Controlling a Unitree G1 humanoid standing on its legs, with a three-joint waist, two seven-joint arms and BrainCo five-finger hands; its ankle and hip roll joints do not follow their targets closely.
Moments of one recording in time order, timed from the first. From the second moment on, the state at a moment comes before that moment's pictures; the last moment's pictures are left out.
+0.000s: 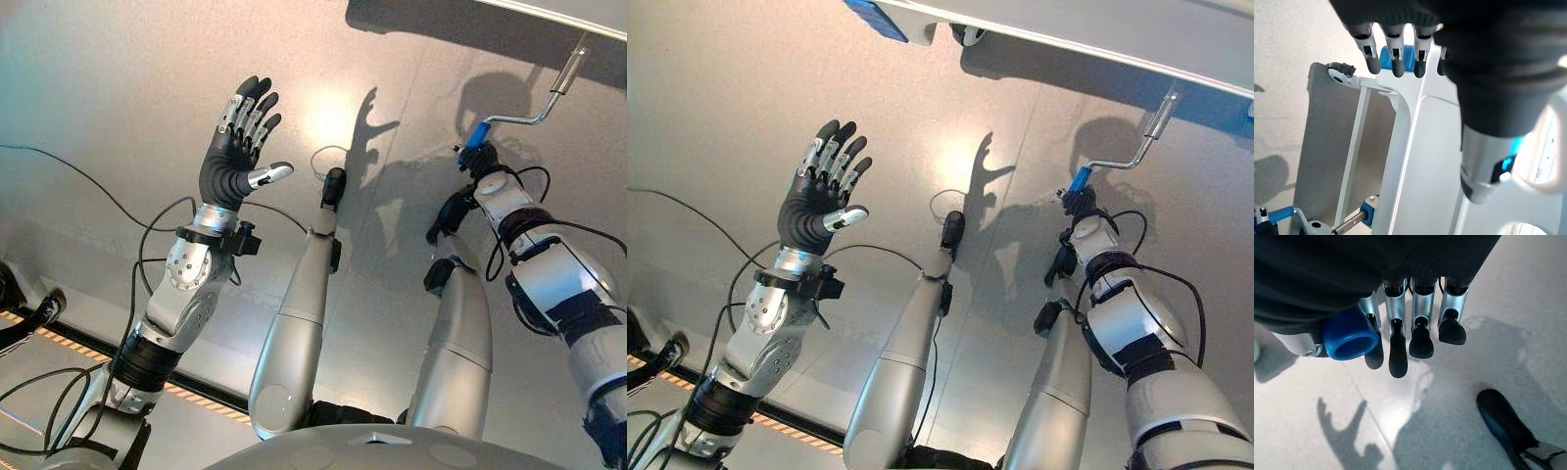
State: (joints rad) left arm -0.27 0.57 -0.33 -0.25 -0.64 -0.35 0.13; right arm -1.02 -0.54 0.58 1.12 0.15 0.10 -0.22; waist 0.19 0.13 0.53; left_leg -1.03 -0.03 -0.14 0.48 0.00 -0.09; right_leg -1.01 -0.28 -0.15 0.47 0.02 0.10
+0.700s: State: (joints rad) left arm -0.12 0.63 -0.32 -0.29 -0.64 -0.38 0.08; right arm -0.35 -0.55 0.24 0.11 0.37 -0.20 -0.23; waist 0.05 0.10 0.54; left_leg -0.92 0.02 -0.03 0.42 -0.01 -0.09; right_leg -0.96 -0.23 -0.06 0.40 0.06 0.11
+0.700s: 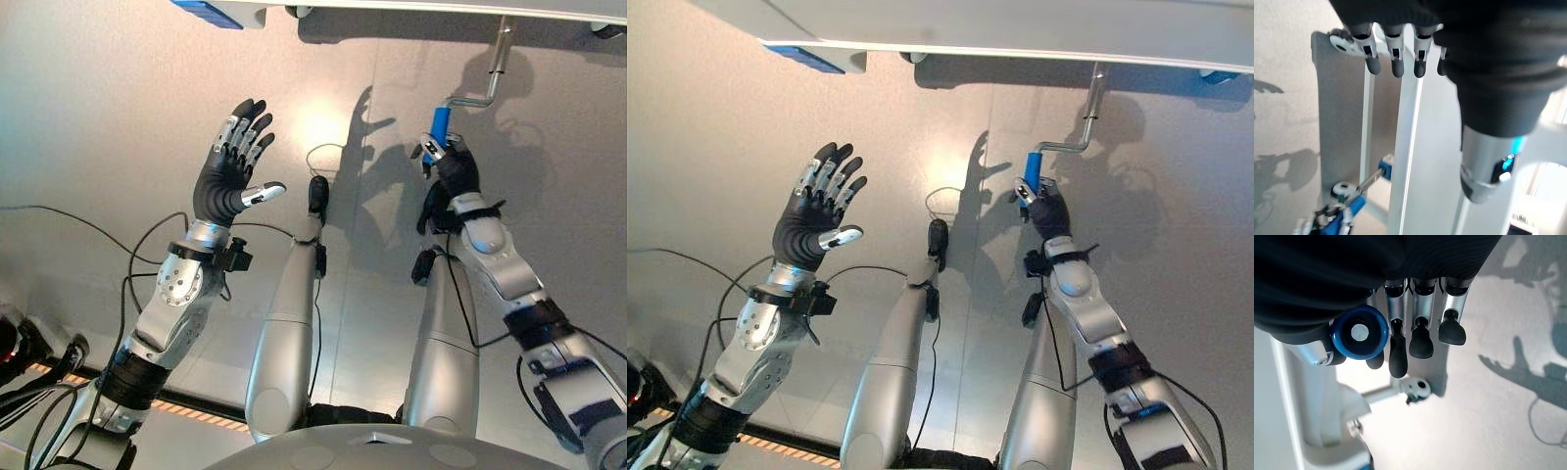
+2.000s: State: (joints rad) left arm -0.14 0.72 -0.30 -0.35 -0.69 -0.36 0.03; right arm -0.84 -0.57 0.24 1.36 0.38 -0.09 -0.25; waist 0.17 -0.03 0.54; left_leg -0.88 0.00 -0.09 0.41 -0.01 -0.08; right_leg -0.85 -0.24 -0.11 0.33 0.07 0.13
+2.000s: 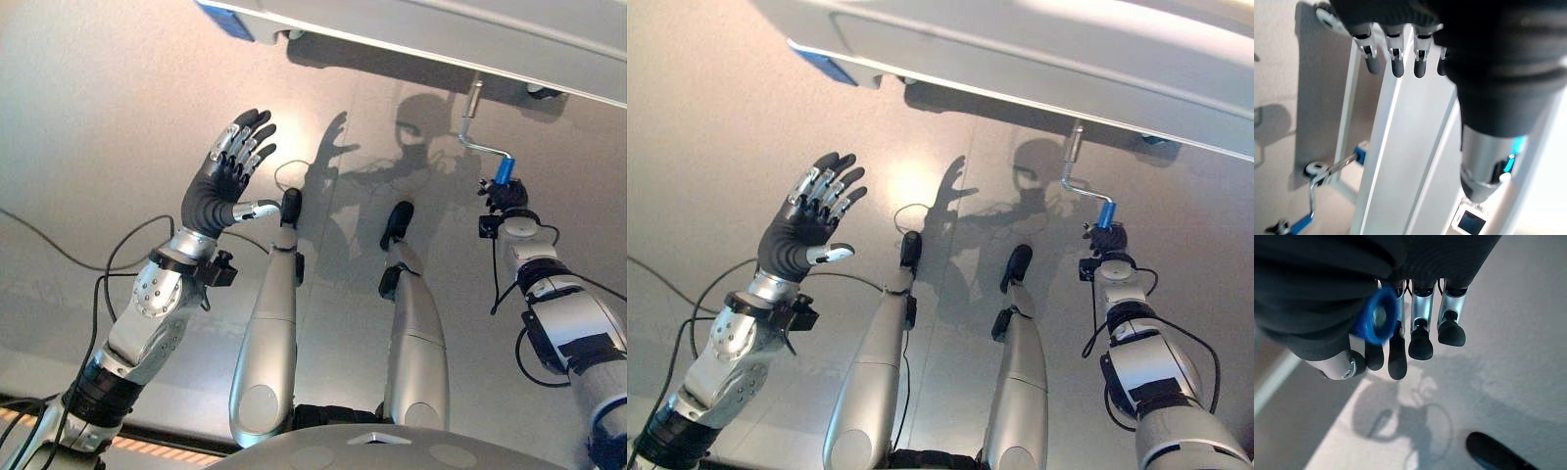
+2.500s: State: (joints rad) left arm -0.22 0.64 -0.30 -0.32 -0.69 -0.34 0.07; right arm -0.89 -0.60 0.25 1.43 0.36 0.02 -0.28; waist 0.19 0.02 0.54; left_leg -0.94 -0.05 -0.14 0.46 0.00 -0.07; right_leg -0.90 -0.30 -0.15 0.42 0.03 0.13
